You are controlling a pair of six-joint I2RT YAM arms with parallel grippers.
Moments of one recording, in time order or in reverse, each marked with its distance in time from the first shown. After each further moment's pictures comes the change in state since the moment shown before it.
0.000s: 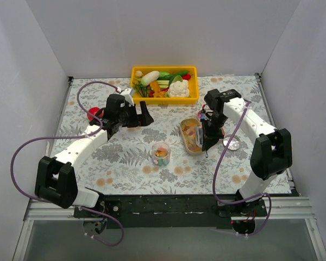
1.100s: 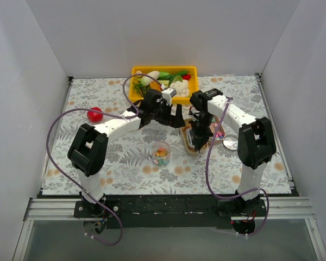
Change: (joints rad) left arm -0.215 0.441 0.311 0.096 0.137 0.108; right arm 0.096 0.190 0.105 0.008 0.102 -0.036
